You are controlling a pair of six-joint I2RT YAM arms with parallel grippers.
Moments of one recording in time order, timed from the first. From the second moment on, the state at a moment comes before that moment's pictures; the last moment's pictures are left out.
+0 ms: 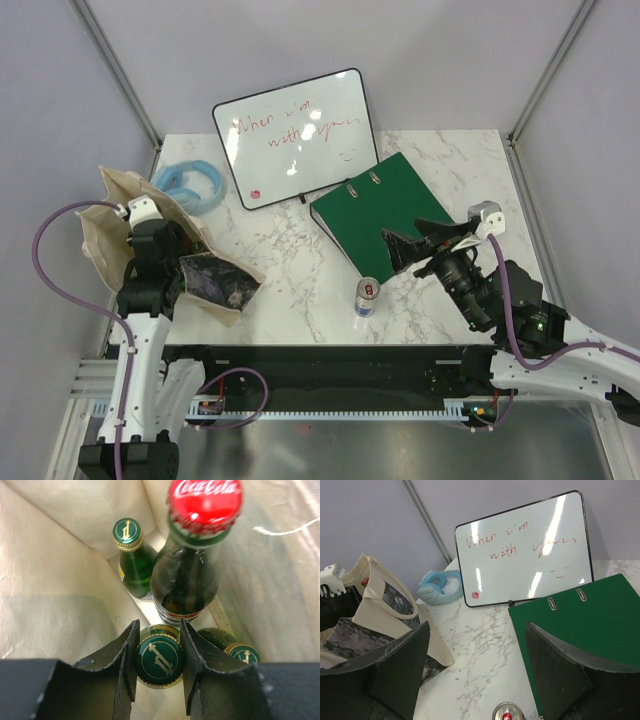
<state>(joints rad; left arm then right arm) 0.06 0.72 0.78 -0.56 -0.42 -0.20 1.21 0.64 0.88 -0.08 0.71 0.26</state>
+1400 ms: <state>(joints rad) 0.06 0.74 1.08 -0.56 -0.39 -0.25 1.21 0.86 1.01 -0.24 0.77 0.36</state>
